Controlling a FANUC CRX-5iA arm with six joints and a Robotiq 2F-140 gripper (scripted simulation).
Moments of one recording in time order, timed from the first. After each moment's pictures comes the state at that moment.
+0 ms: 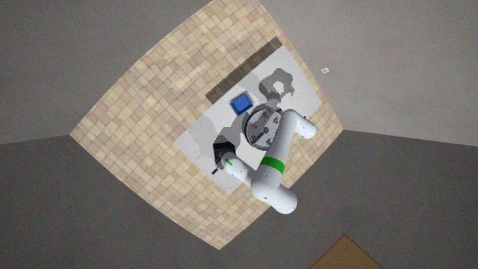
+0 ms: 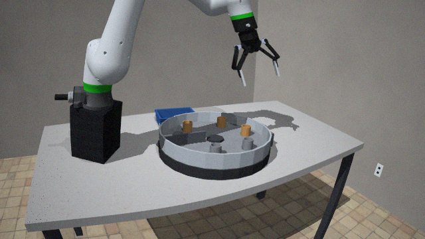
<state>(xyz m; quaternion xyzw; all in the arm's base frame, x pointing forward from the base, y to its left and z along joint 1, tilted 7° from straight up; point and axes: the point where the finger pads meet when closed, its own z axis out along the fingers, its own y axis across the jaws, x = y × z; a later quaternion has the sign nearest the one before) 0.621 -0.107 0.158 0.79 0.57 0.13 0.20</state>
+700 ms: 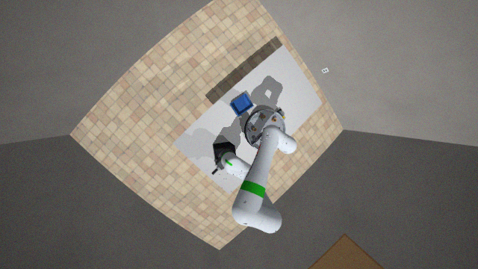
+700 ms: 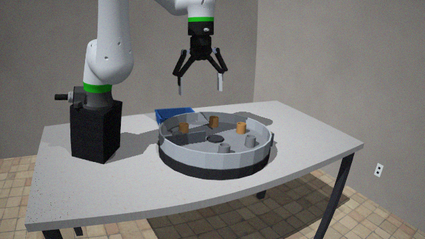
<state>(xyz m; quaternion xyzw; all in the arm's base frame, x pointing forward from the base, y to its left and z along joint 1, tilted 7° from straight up) 0.386 -0.085 0.085 0.72 0.69 0.03 0.09</state>
